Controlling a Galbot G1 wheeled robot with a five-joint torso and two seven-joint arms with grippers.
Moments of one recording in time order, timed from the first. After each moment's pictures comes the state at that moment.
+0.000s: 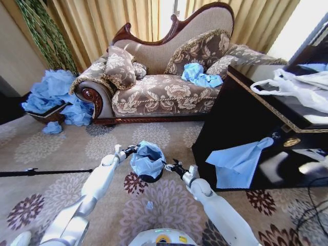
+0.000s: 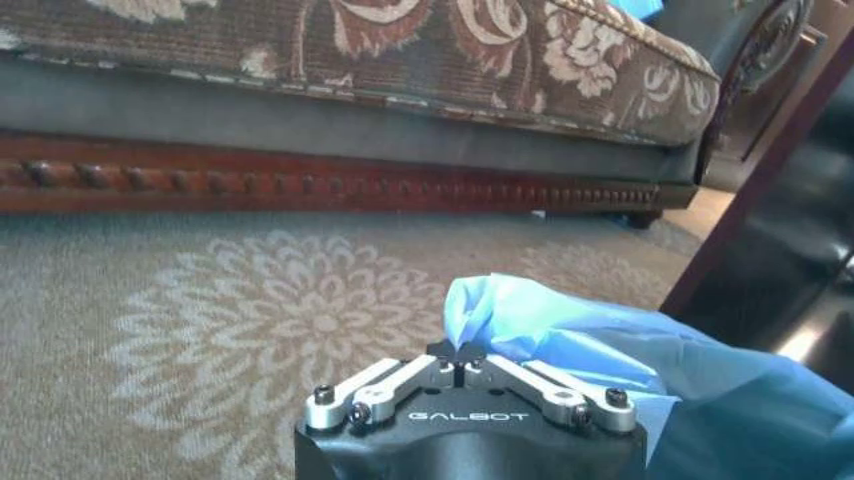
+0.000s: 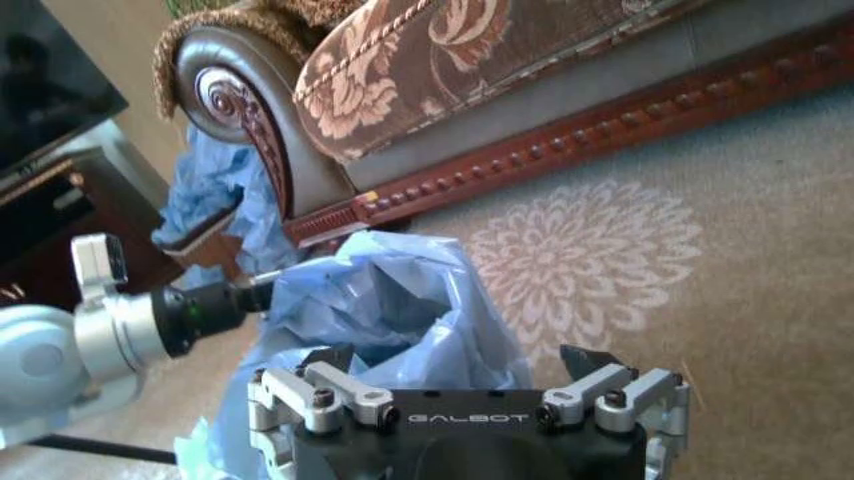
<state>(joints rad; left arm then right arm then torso) 0.58 -1.18 -0.27 -0.88 -0.49 0.08 0.60 -0.95 1.18 -0.03 1.53 0.81 -0.15 -0.11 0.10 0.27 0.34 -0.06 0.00</state>
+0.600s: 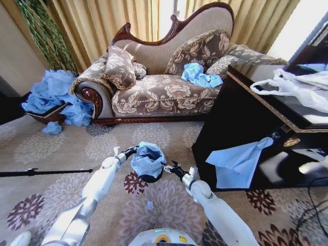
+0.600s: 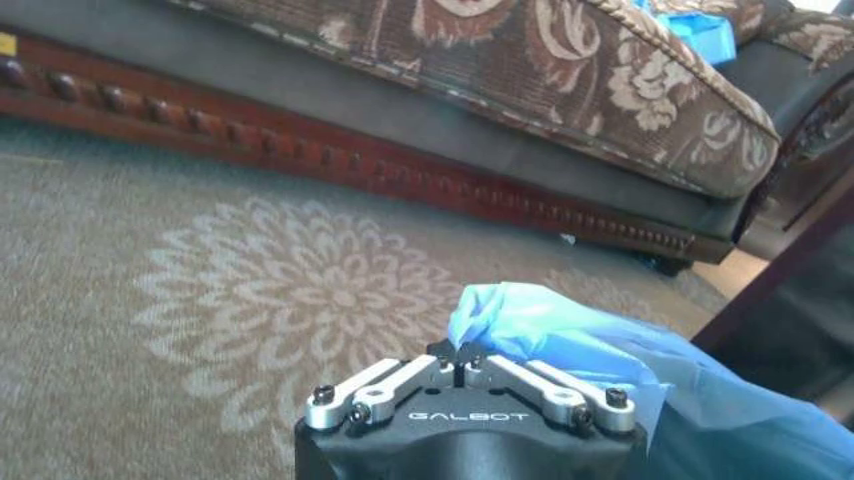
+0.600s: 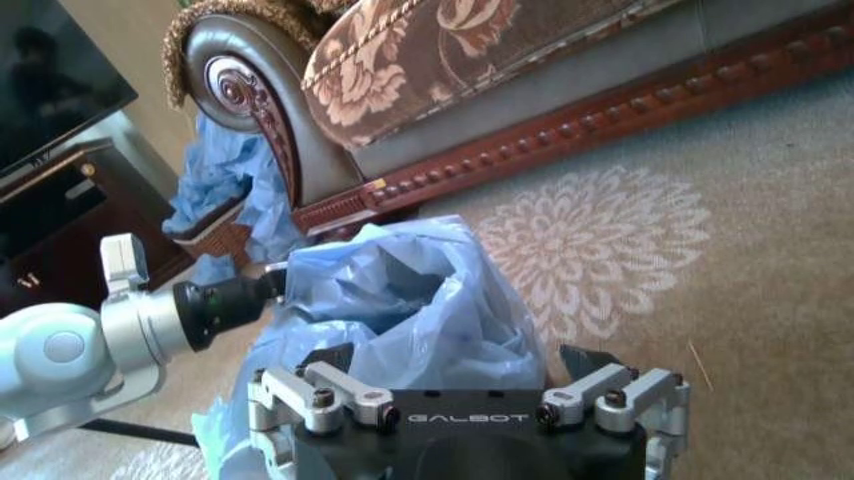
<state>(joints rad) 0.60 -1.19 -0.28 -0.87 -0.64 0.13 0.53 -0.97 1.17 -0.03 1.54 0.79 -0.15 -0.13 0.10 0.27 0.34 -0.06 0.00</state>
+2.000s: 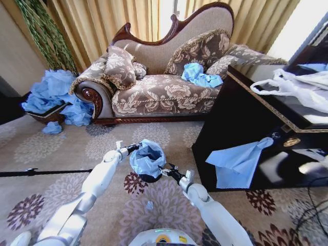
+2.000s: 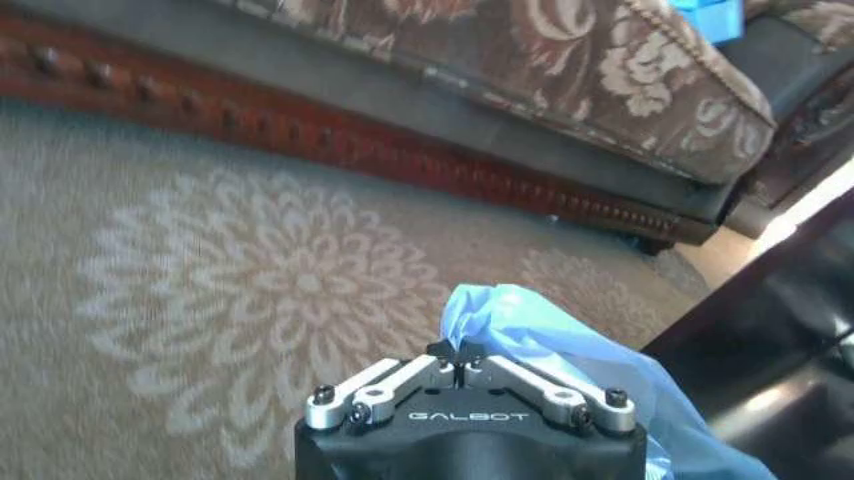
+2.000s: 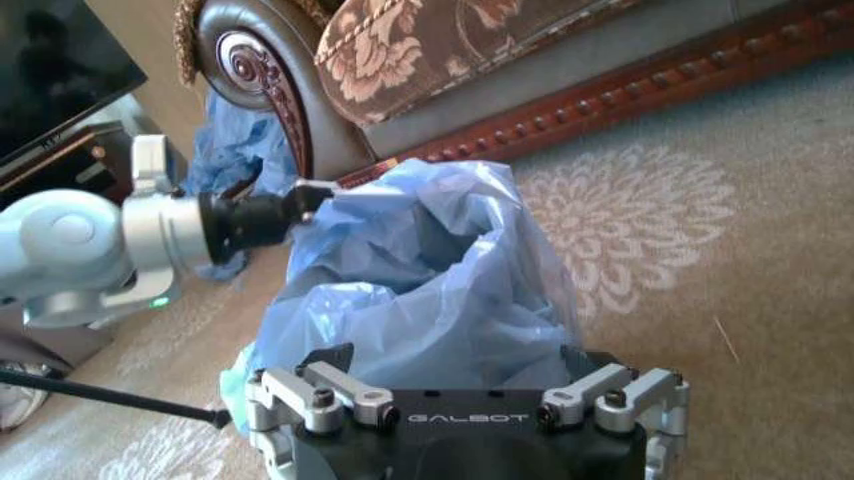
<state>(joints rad) 0.51 -1.15 -0.13 -0.93 -0.80 0.33 0.42 -1.00 1.22 -0.04 1.51 0.73 -0.14 -0.15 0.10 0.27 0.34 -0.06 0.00</state>
